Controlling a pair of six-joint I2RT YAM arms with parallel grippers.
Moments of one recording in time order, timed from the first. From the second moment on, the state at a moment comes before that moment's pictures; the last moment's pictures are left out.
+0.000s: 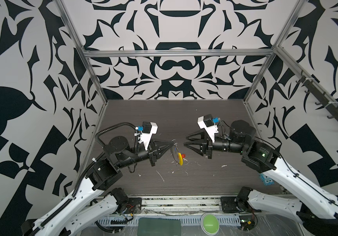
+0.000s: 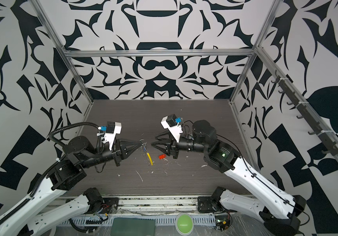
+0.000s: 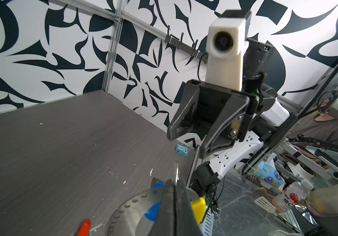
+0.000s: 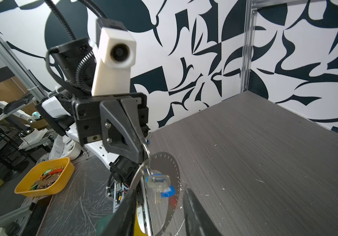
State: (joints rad) left arm -0.84 0.71 0.90 -0.19 0.43 -0.40; right arm 0.84 0.99 1.13 -0.33 -0.54 0.19
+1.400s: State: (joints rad) left arm -0.84 0.65 0.81 -0.06 0.35 -0.42; right arm 1.00 1.02 1.03 -0.18 -0.32 0.16
